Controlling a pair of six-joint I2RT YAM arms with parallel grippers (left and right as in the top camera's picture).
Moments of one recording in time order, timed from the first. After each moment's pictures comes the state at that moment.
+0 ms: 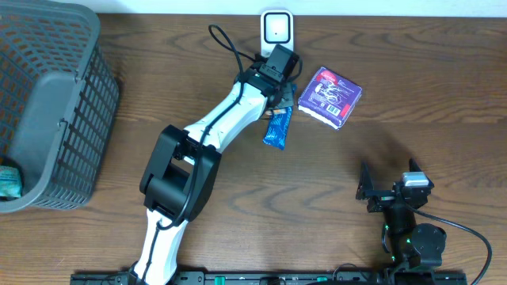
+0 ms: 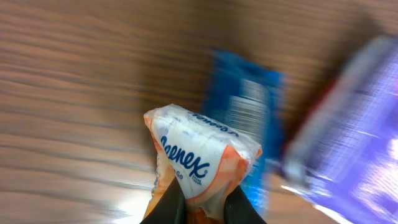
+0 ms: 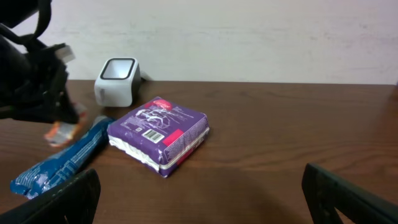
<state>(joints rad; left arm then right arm) -0.56 2.19 1.72 -0.62 -0.07 -0.66 -0.01 0.01 0.01 -0.07 -0.07 0.02</state>
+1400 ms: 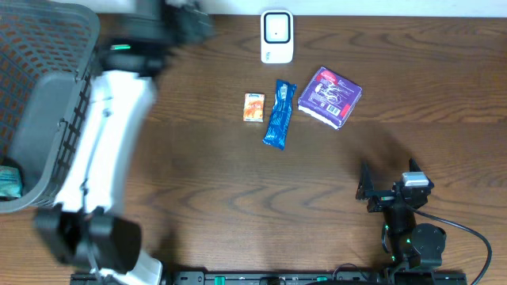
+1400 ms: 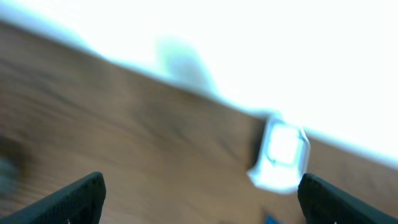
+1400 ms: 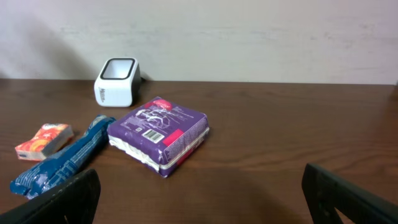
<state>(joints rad) -0.11 1.74 1.77 -0.64 -0.03 -0.44 -0.01 0.01 0.01 -0.07 -0.07 0.02</state>
